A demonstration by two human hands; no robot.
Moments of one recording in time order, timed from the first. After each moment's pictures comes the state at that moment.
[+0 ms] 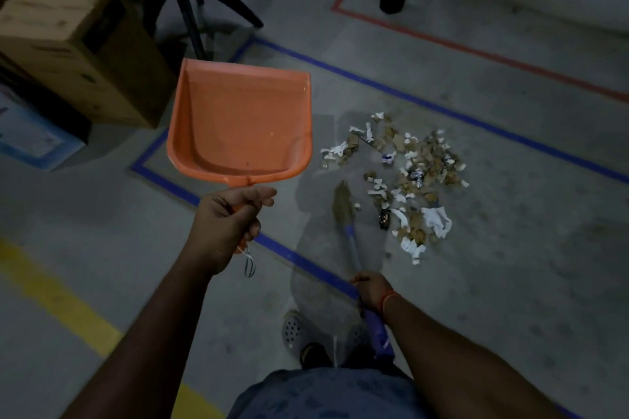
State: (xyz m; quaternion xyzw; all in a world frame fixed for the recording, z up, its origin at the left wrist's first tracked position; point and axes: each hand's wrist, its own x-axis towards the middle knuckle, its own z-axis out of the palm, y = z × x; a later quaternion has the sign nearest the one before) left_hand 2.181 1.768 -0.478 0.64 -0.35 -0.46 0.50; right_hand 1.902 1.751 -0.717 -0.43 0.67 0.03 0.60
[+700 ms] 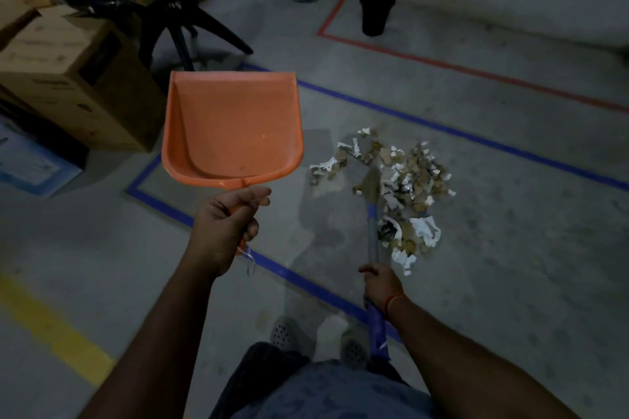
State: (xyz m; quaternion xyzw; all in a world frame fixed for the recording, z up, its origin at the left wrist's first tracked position) left_hand 2.124 1.758 -0.463 0.62 -0.34 -0.46 0.54; right_hand 1.847 1.735 -0.689 -0.41 0.70 -0.13 0.57
